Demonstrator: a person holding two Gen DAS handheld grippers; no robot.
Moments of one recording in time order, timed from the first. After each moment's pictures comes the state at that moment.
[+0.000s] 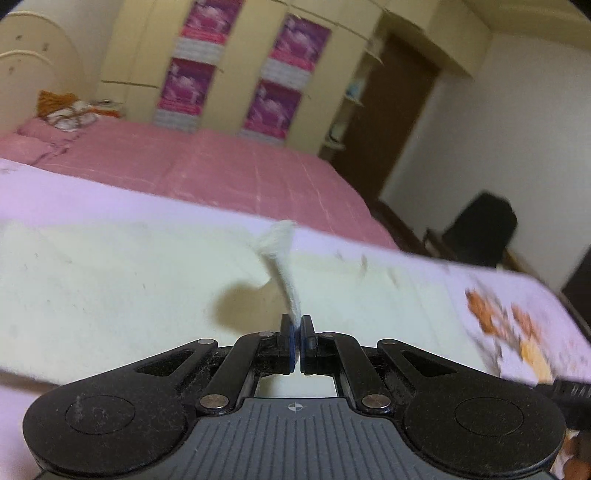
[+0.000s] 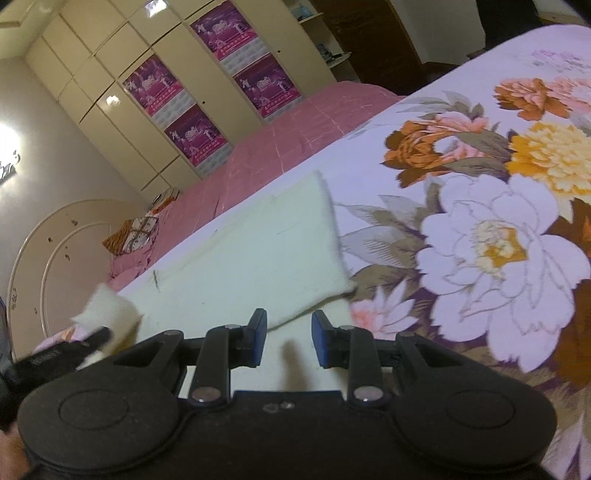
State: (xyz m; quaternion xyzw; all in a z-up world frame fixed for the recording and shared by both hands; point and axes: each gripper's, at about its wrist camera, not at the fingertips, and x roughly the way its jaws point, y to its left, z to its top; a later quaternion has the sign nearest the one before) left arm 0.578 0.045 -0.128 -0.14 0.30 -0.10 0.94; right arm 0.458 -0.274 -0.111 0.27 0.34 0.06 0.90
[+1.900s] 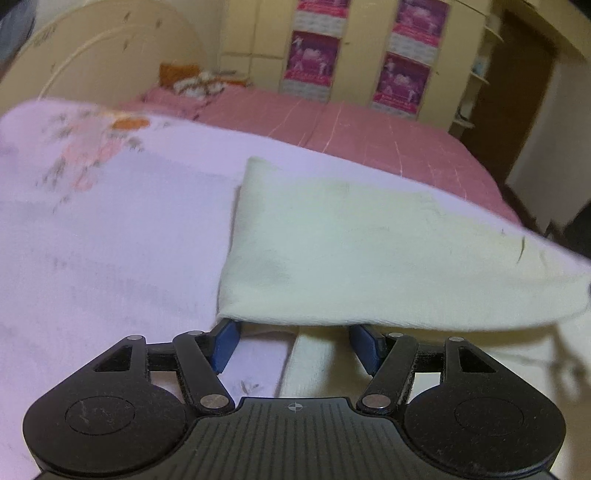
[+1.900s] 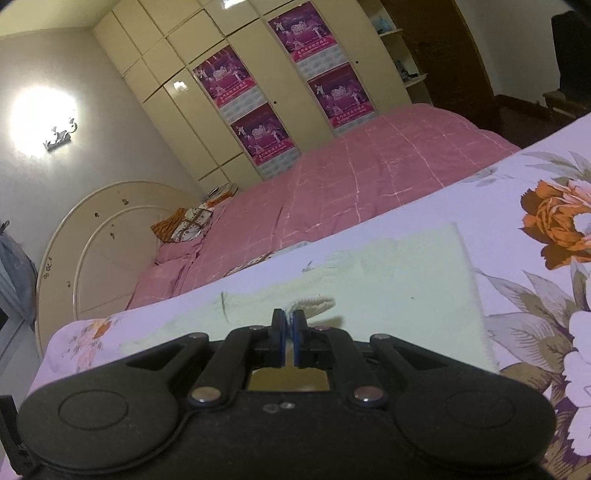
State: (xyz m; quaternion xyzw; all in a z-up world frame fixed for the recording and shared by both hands) left arm 0.514 0.107 -0.127 -0.15 0.38 0.12 0.91; right arm 0.528 -0.198 -0.078 0.21 0.30 0.15 0.92
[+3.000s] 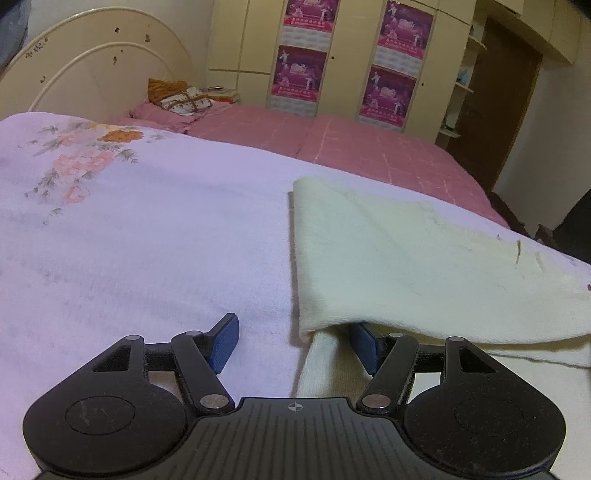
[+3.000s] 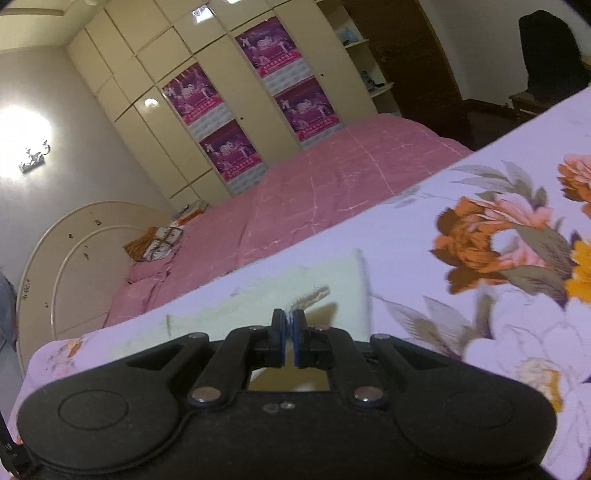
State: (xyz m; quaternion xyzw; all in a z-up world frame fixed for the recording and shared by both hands) left arm 0.518 0.117 -0.144 -0.12 0.35 0.09 0.92; right arm 0.513 -0.266 -0.084 0.23 0.29 0.10 0.93
